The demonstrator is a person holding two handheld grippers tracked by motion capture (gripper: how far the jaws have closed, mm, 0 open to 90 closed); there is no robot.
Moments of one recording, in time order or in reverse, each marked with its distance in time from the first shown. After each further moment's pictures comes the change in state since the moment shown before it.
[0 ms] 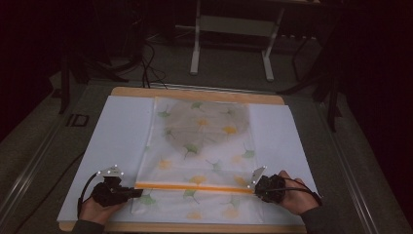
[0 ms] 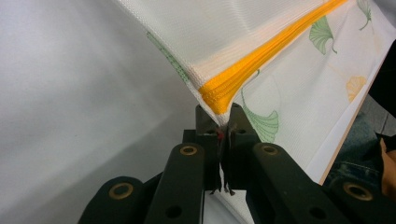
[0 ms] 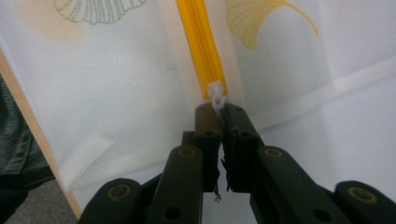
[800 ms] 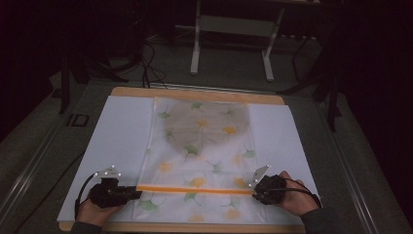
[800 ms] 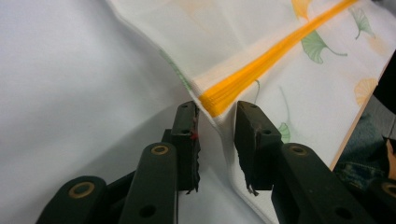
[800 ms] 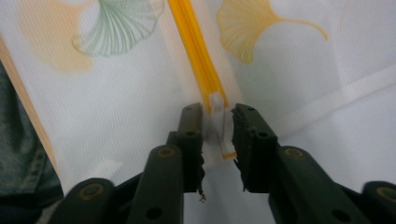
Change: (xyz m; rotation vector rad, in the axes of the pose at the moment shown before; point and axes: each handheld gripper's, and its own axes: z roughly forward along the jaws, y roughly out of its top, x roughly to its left) left arm 0.002 -0.005 -0.009 -0.035 0.036 -0.005; right arm -0.002 -0.004 0.003 -0.082 0.039 0.061
